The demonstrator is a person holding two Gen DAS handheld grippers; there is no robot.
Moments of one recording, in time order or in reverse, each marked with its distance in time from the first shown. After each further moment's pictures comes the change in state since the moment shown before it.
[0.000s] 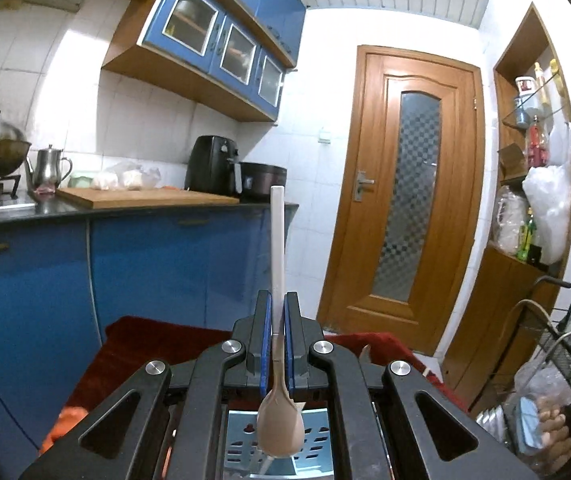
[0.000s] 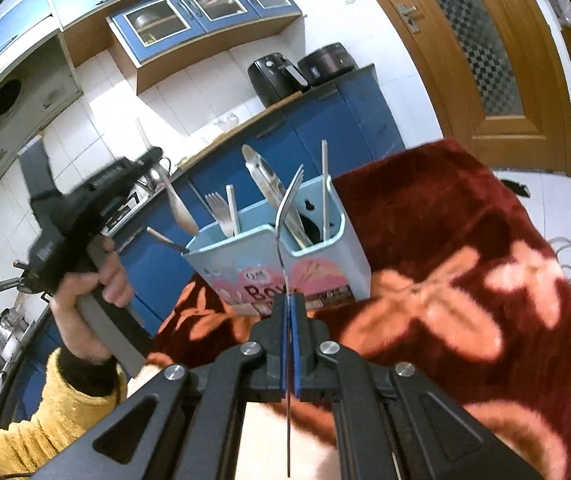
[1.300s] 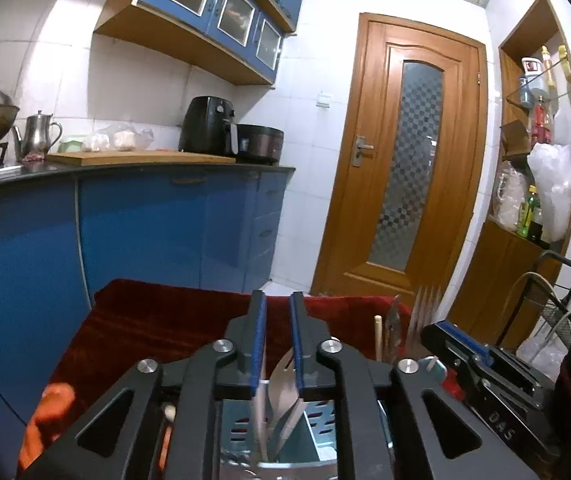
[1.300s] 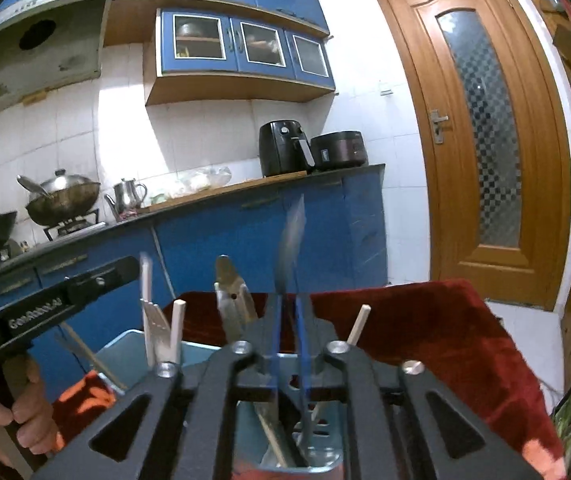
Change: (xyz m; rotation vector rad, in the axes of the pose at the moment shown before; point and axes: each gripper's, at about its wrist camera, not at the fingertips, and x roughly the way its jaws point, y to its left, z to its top) left arm 0.030 0.013 -0.021 -0.011 0.123 -0.031; right arm 0.094 0.026 0.065 -0.302 -0.278 -0.148
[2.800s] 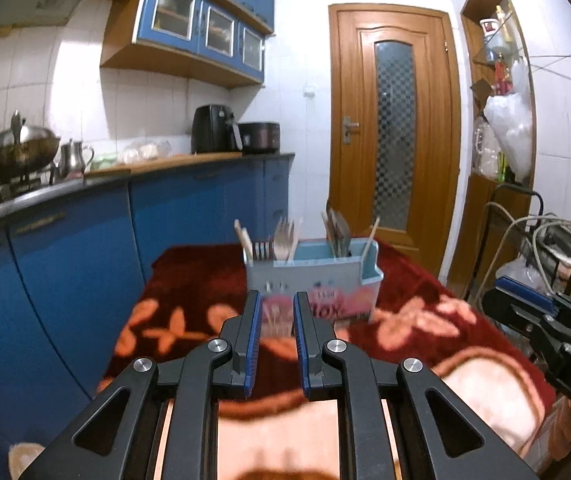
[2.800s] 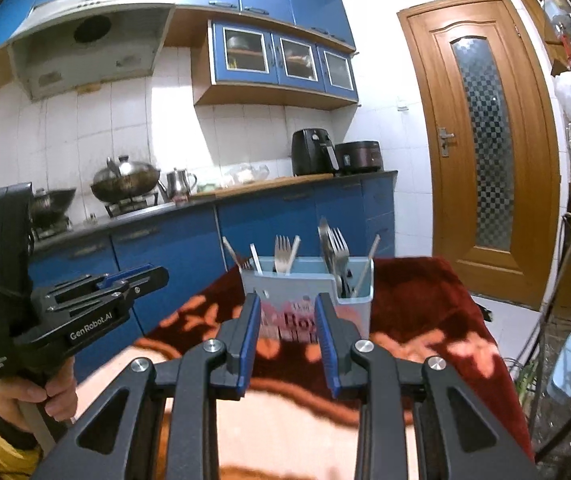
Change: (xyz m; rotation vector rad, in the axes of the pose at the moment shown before) left arm -0.204 -0.021 -0.076 0.142 0.050 0.069; right arm -0.208 0.075 -0.043 -0.076 0.030 0.026
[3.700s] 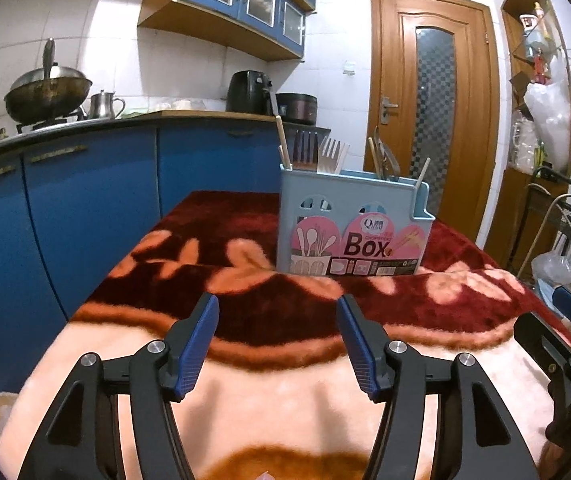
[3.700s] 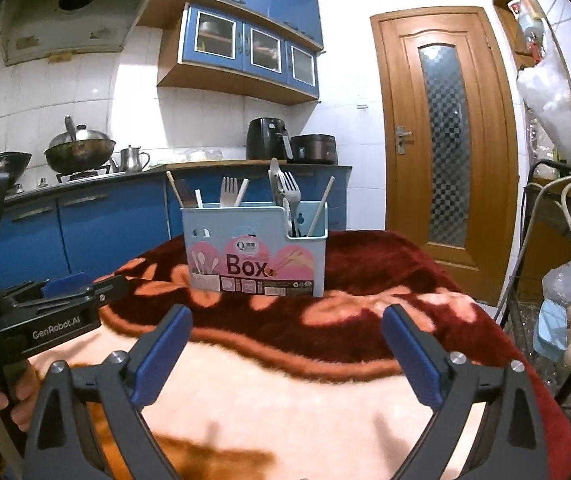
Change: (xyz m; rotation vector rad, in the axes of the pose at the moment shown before) left arm 0.051 0.013 -0.075 -0.094 0.053 0.102; right arm 0.031 -0.013 -0.081 -0.031 -0.022 -0.192
